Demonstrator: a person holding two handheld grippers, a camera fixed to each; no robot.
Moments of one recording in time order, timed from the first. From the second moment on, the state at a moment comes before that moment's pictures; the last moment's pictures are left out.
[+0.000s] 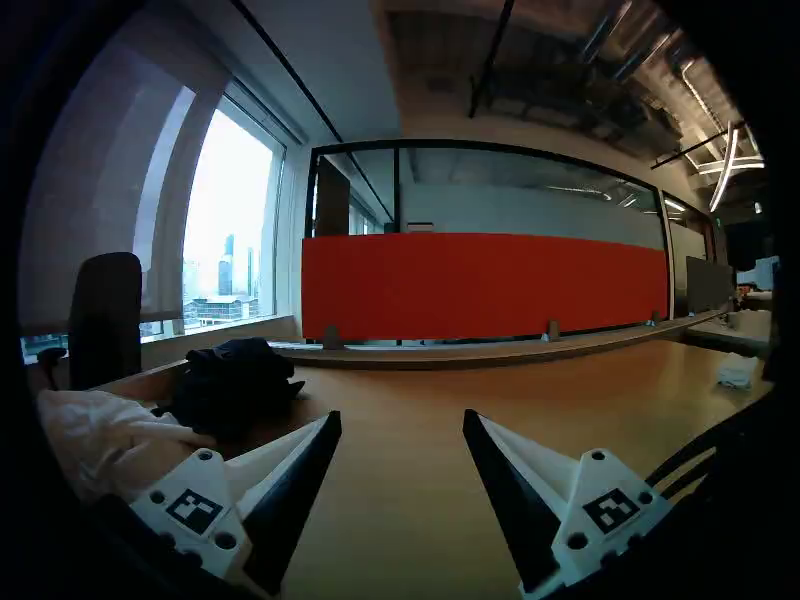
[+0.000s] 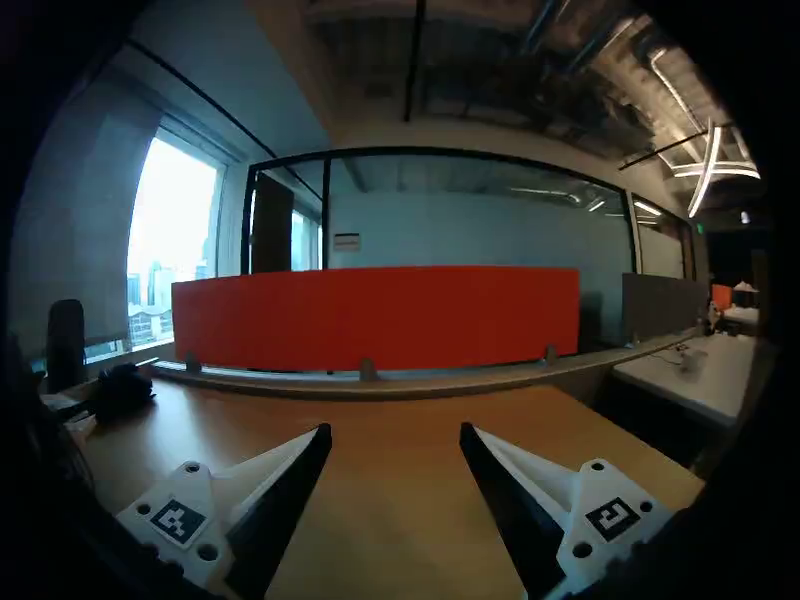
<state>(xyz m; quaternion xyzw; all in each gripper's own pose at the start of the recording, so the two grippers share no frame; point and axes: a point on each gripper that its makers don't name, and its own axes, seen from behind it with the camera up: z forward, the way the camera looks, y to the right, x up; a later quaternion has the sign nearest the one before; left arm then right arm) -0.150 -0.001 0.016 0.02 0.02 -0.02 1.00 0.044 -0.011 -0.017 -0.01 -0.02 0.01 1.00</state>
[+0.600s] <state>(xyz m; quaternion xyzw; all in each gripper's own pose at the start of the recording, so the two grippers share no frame) -0.151 -0.001 0.015 0.02 0.02 -0.02 1.00 -0.009 -0.003 0.011 -0.02 -0.02 -0.01 1.00</state>
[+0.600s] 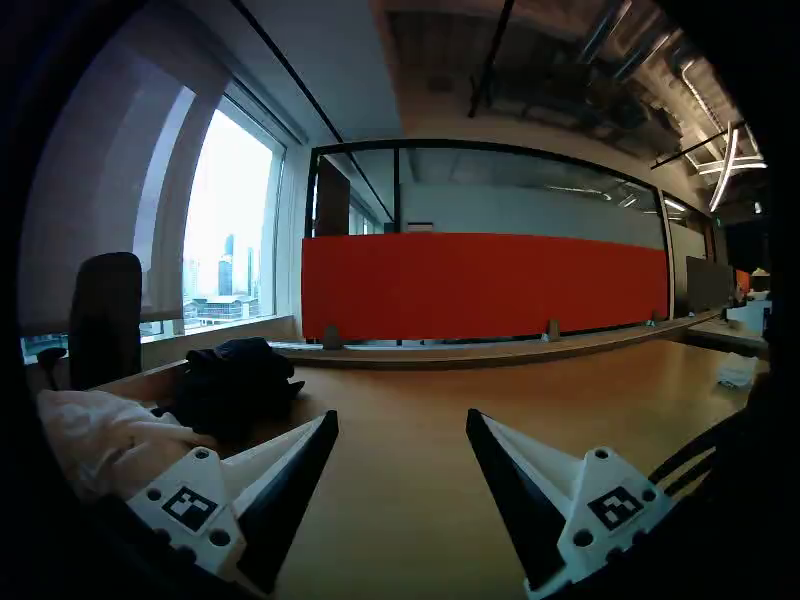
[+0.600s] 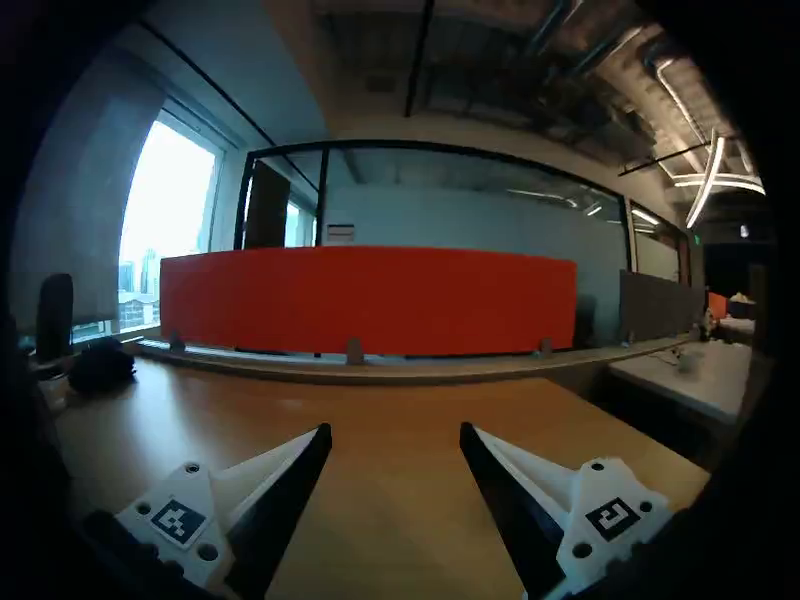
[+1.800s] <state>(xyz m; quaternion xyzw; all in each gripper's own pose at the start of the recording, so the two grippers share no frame) -0.151 0.000 0.016 0.02 0.02 -0.02 1.00 -0.049 0.004 0.012 0.00 -0.01 0.02 1.00</state>
